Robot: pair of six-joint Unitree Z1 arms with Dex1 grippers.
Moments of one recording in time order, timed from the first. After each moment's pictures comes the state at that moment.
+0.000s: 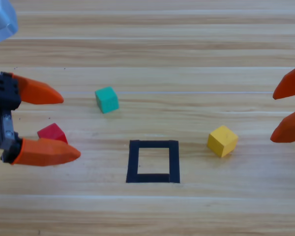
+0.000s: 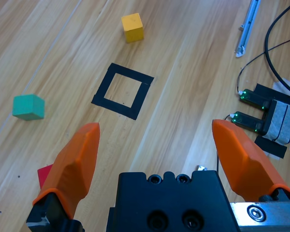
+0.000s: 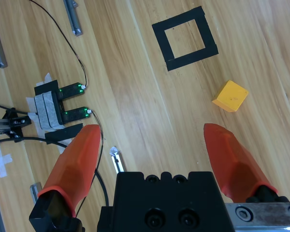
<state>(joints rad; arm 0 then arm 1) -0.78 1.15 -0.82 0.35 -0.21 0.22 0.67 1.52 -1.30 0.88 0.46 -0.43</state>
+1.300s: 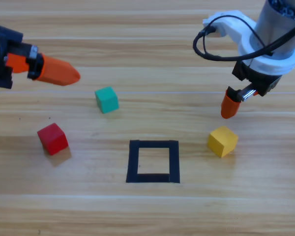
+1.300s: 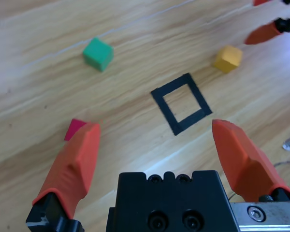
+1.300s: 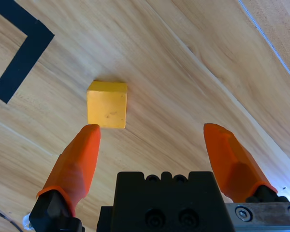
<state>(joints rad) -0.64 1.29 -0.98 0.43 0.00 -0.30 0.68 2.13 -1.73 1.02 -0.02 -0.09</state>
